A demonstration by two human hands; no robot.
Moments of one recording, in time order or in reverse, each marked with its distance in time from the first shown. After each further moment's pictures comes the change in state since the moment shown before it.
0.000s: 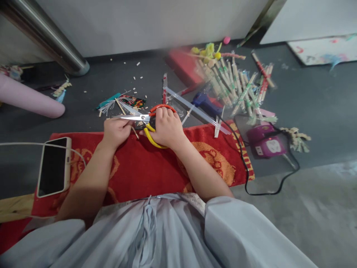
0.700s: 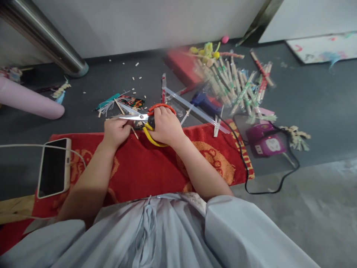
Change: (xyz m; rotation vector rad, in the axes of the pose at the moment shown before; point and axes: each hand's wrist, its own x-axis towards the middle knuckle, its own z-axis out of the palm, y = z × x) left_hand -0.002 -0.007 0.007 0.030 0.005 -0.037; right_hand 0.006 0.005 0.001 0.120 0.024 -0.077
